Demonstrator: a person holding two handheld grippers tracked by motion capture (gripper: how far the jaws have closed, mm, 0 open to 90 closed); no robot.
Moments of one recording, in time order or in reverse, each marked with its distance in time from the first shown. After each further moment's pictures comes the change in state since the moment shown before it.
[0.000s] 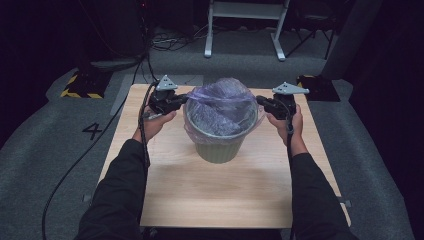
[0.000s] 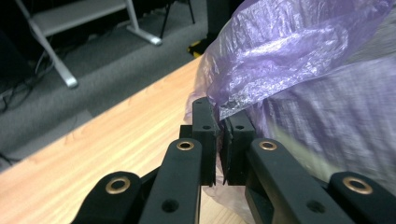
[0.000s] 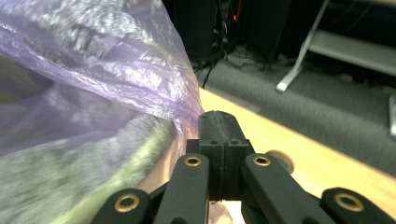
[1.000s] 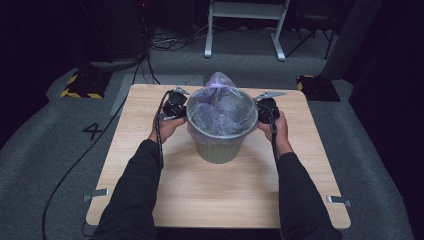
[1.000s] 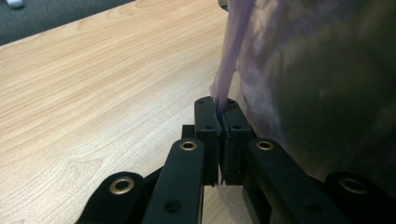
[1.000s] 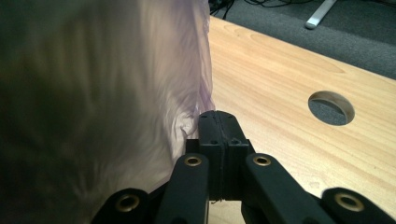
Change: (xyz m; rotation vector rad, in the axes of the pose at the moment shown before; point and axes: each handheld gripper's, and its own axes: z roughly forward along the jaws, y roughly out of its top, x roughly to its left) left arm 0.005 -0.032 0.069 0.206 -0.099 -0.147; right arm 0.002 -0.035 0.060 0.222 0.070 0.073
